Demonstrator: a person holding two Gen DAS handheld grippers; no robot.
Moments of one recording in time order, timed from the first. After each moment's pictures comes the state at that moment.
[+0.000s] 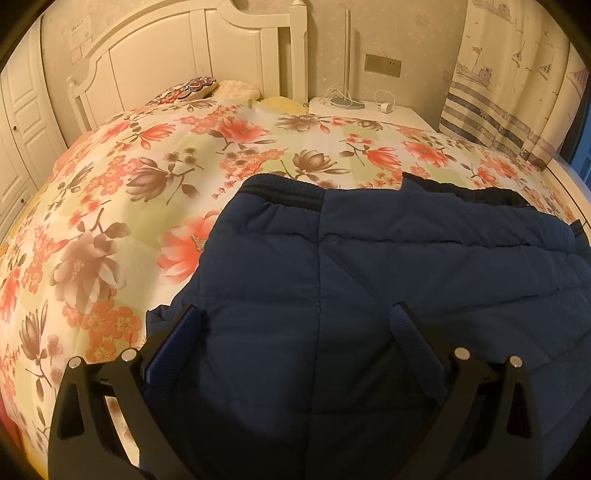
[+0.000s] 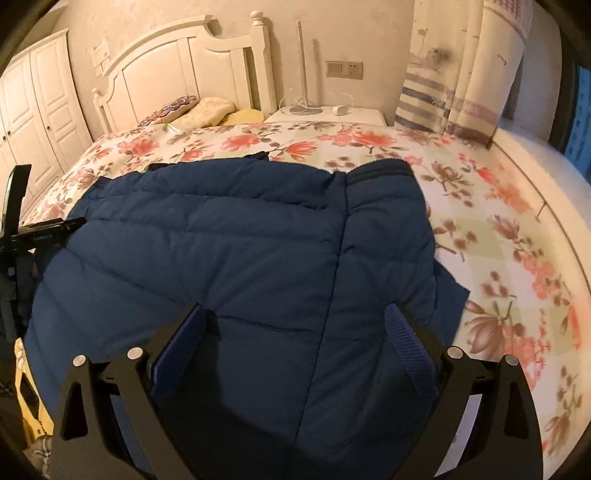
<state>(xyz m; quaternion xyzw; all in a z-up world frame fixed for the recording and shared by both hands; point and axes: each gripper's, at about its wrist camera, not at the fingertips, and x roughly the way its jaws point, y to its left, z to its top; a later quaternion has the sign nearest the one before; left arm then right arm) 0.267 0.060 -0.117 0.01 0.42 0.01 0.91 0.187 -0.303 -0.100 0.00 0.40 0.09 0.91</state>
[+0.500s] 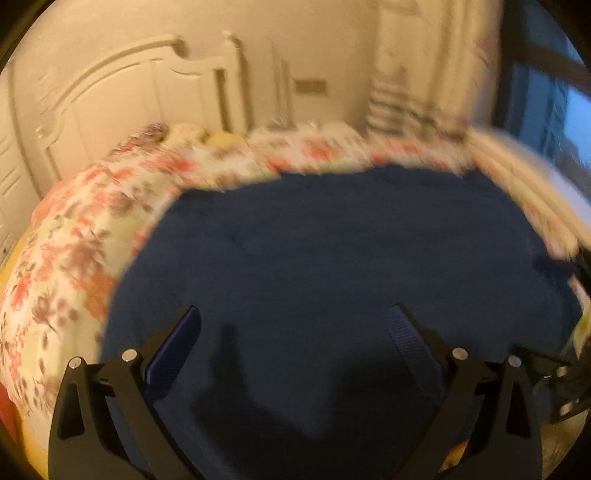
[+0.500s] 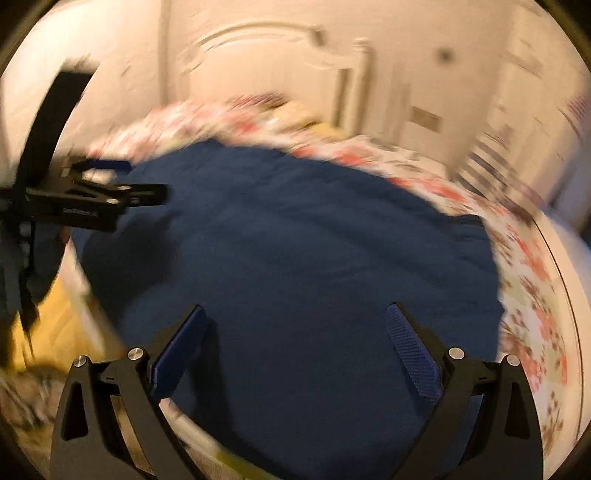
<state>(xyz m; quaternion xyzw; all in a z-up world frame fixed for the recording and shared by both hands) 0.140 -0.023 -0.109 0.08 0.37 -0.08 0.92 0.094 -0.200 -0.093 -0.15 0.35 0.20 0.90</state>
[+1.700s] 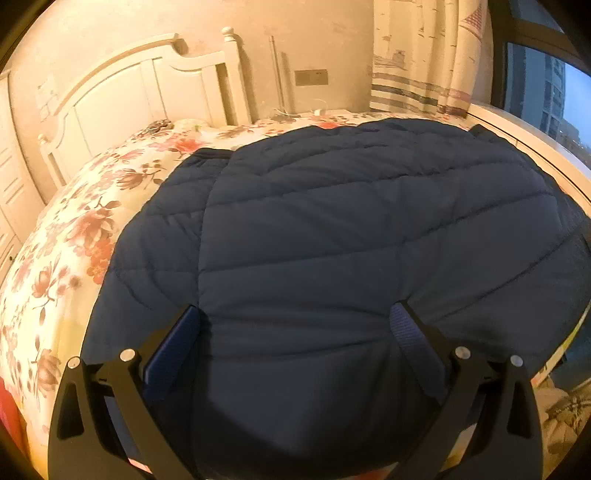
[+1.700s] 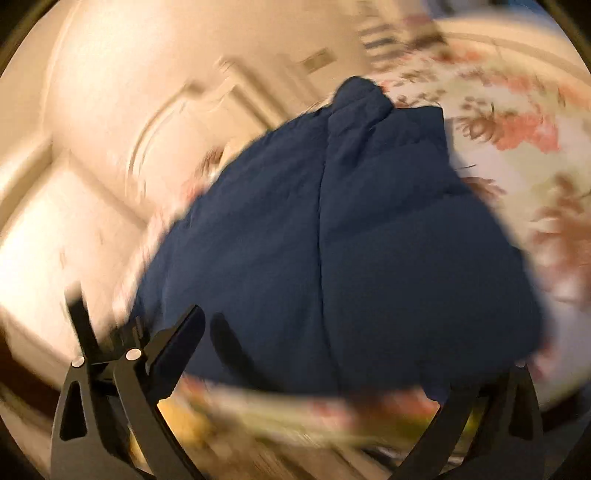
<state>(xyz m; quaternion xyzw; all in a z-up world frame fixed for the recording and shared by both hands) 0.124 0.016 -0.140 0.09 0.36 -0.08 0.93 0.081 -0.334 -0.139 0.30 0.37 0.14 0.87</state>
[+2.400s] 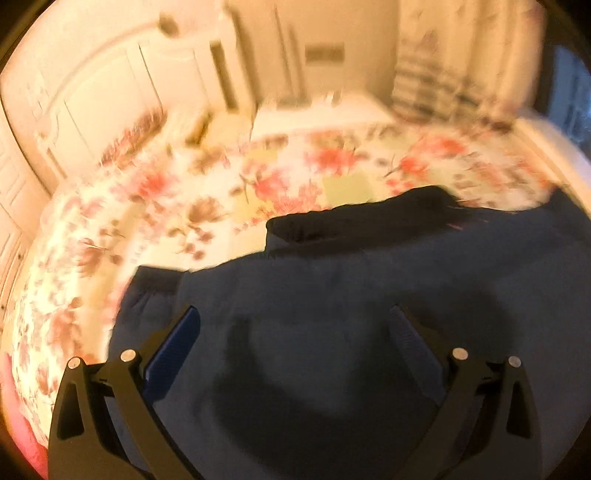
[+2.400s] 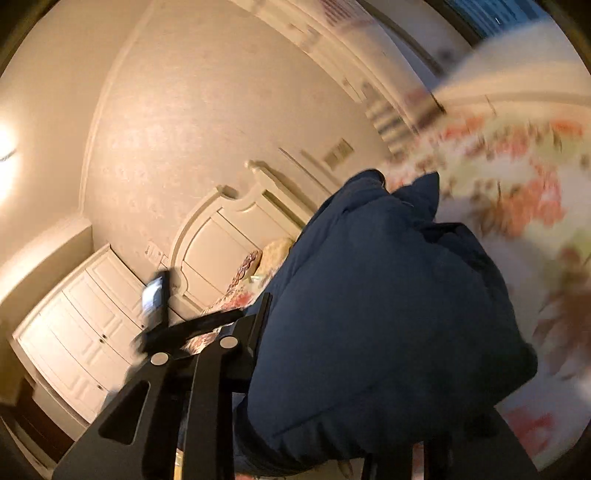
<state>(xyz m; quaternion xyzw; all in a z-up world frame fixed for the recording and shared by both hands) 0.307 -0.086 -0.089 0.09 0.46 -0.02 0.89 0.071 -0.382 -0.112 0.36 0.17 0.16 0.90</state>
